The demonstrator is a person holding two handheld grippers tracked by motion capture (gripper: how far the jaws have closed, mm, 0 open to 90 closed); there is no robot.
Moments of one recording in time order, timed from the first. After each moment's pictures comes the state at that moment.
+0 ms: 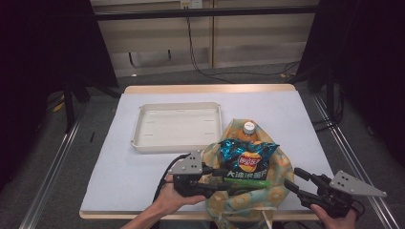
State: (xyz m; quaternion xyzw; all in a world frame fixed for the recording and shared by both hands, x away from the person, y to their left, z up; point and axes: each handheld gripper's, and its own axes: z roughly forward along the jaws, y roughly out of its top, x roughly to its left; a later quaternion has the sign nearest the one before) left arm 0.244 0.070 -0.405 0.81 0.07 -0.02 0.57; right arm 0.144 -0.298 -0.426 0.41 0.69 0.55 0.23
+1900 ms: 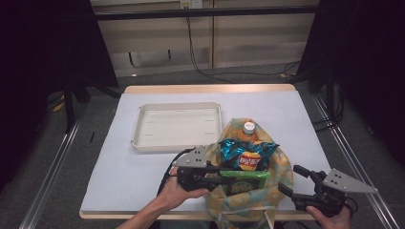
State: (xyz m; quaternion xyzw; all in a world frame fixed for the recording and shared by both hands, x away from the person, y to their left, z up) left arm 0.254 0.065 -0.392 0.81 0.06 -0.05 0.58; right arm 0.152 -0.289 -0.429 0.40 0.70 0.55 0.22
